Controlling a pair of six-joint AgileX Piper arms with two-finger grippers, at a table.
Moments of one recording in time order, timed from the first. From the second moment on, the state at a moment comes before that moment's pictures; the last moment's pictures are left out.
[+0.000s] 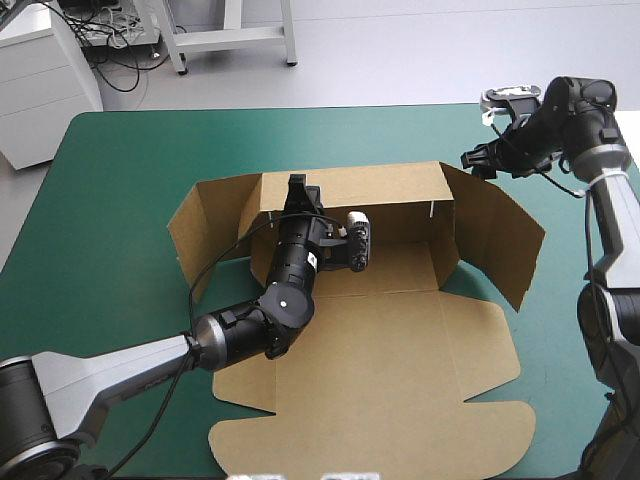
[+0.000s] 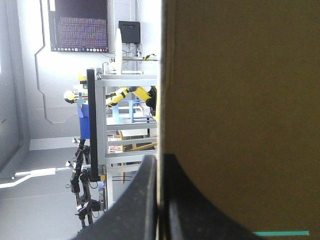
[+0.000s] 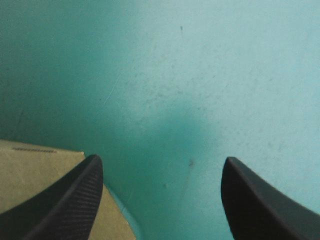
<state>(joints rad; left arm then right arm) -0.99 1.62 -1.09 1.70 0.78 -0.53 0.02 1.91 -1.93 0.16 1.24 -0.22</state>
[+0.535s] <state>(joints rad) -0.99 1.62 -1.09 1.70 0.78 -0.53 -0.02 1.62 -1.47 0.37 1.09 -0.51</state>
